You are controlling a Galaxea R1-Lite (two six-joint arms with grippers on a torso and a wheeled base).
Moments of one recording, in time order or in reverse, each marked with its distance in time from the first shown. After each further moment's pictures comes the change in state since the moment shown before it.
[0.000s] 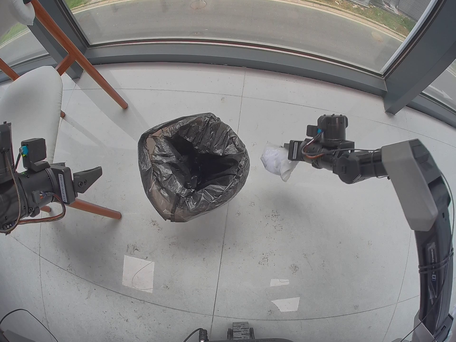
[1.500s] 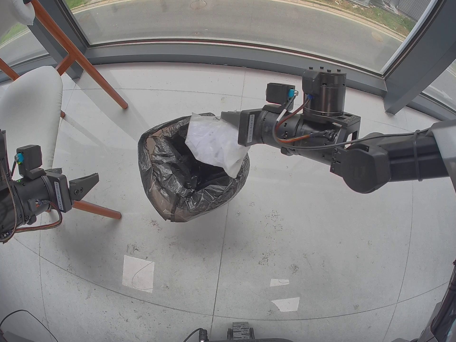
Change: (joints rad) left arm 0.004 -0.038 0.041 -0.001 -0.004 0.003; right arm 0.362 -0.345 0.289 -0.194 0.031 -0.027
